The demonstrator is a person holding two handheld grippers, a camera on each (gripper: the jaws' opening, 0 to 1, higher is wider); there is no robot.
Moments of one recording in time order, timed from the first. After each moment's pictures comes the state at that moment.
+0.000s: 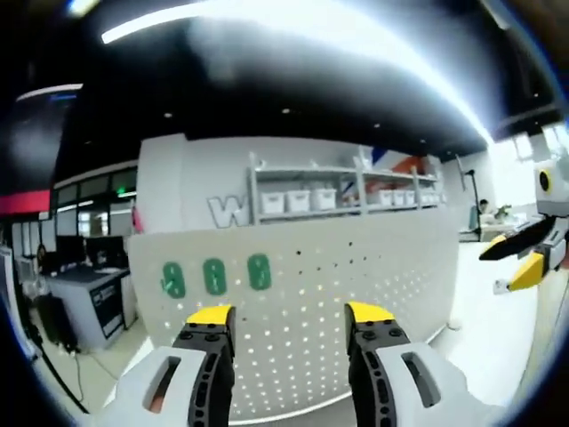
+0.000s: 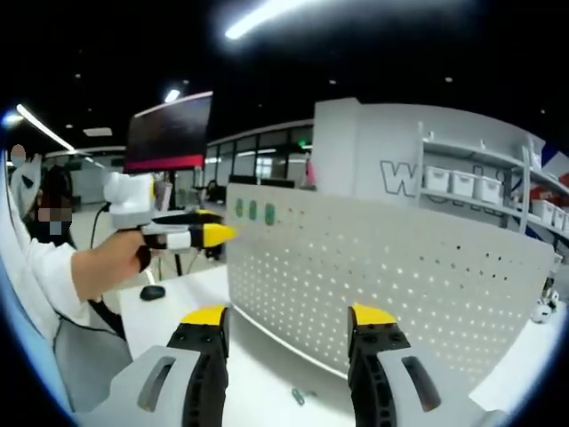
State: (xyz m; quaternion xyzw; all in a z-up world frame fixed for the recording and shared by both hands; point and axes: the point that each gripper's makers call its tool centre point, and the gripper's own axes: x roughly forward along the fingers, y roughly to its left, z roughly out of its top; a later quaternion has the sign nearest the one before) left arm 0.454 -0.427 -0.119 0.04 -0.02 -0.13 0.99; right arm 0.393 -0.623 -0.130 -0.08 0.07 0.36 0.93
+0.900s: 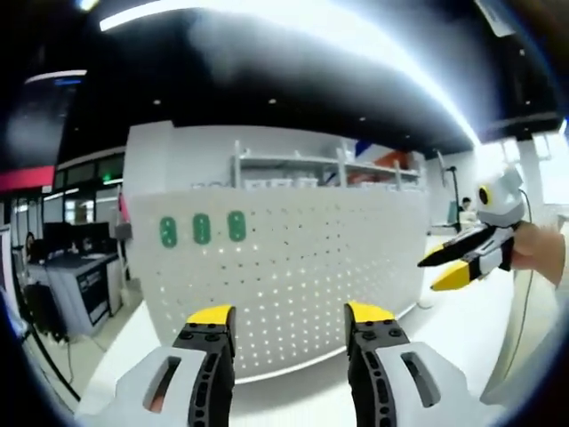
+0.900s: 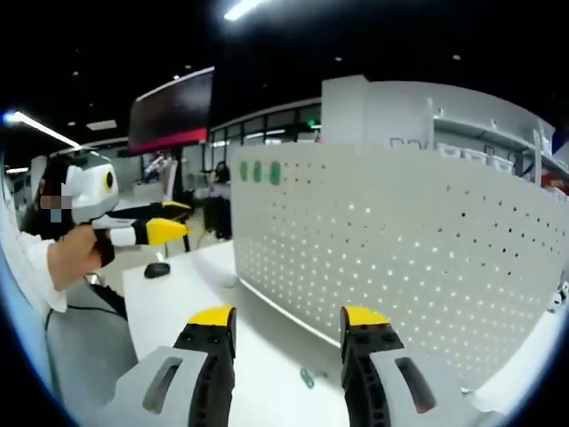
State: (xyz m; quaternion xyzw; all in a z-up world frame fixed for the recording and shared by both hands) left arm 0.394 -0.436 -0.168 0.02 0.01 -0.18 0.98; right arm 0.408 -0.616 -0.197 -0.08 0.12 0.39 0.91
